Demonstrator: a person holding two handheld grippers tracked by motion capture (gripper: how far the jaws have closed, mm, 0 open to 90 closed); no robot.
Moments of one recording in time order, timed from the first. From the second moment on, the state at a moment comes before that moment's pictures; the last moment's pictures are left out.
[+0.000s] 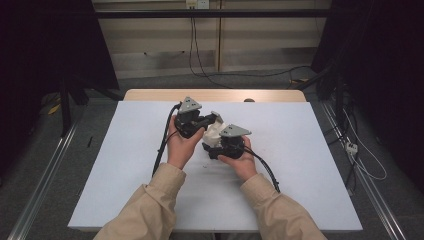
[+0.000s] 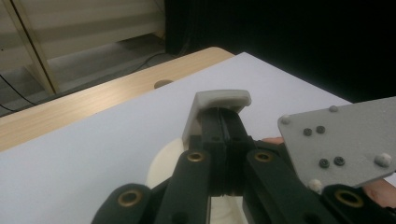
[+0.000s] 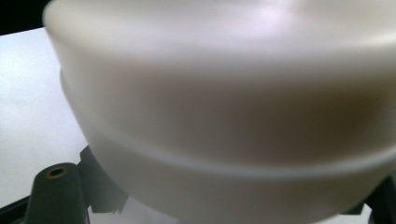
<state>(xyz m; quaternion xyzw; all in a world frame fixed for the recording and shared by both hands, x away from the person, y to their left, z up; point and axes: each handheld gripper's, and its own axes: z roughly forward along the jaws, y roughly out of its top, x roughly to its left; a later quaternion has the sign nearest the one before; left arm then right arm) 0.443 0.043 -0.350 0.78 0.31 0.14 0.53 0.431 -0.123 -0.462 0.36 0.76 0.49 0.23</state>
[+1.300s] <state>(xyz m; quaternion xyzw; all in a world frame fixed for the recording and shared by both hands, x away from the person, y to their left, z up) 0.462 0.026 -0.348 0.78 0.30 0.15 0.52 0.431 -0.123 -0.462 0.36 0.76 0.49 0.23</state>
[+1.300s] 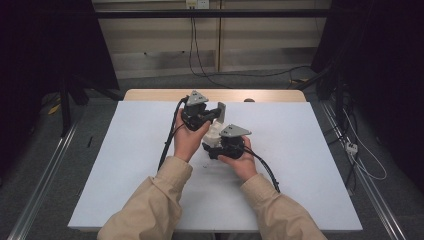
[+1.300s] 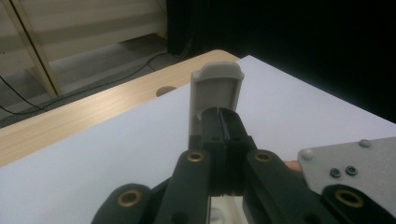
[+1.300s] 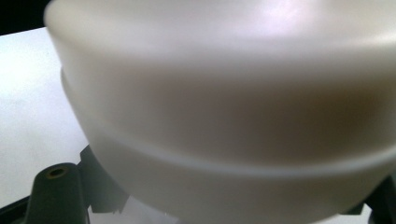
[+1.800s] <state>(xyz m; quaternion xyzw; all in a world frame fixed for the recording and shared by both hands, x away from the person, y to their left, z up) 0.469 0.019 -0.350 0.78 0.30 0.15 0.52 0.431 -0.123 -0.462 0.36 0.76 0.49 0.23</state>
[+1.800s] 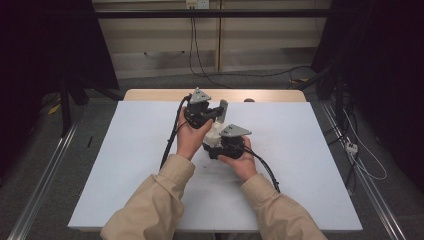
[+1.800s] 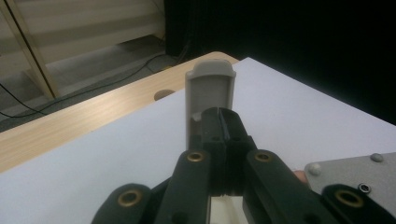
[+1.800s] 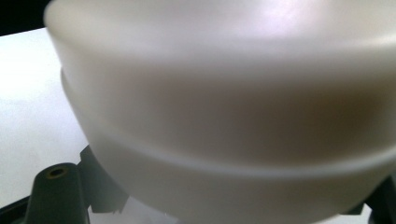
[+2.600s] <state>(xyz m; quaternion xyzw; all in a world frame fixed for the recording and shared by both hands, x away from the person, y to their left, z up) 0.476 0.010 -0.362 0.79 0.30 0.14 0.52 0.431 -0.123 -0.463 0.36 0.76 0.49 0.23</state>
